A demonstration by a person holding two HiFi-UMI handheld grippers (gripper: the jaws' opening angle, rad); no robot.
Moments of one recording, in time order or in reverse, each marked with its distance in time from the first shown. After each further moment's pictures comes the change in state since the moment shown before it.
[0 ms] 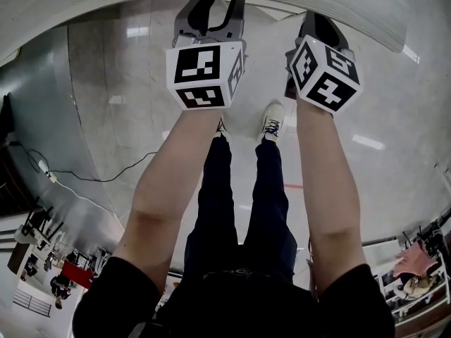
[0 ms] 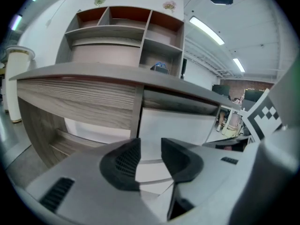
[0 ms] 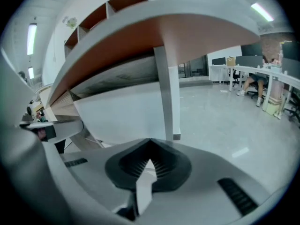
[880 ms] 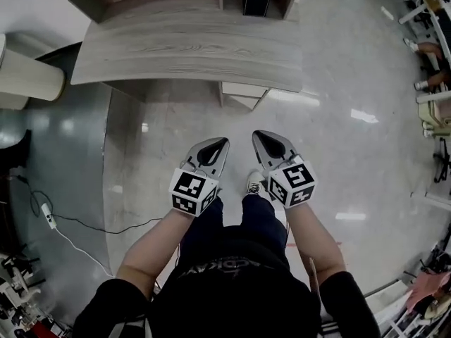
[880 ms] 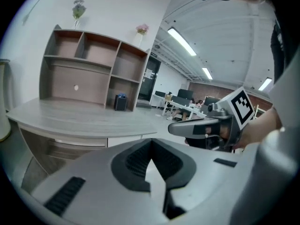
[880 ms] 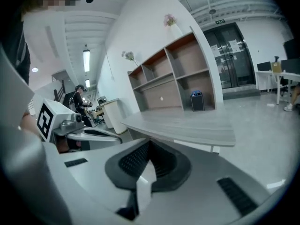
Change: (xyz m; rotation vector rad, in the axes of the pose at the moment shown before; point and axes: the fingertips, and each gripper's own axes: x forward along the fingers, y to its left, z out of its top) left arm -0.216 -0.080 0.030 0.053 0.094 -0.367; right arm -0.227 0.120 0.022 -0.201 -0.069 0.550
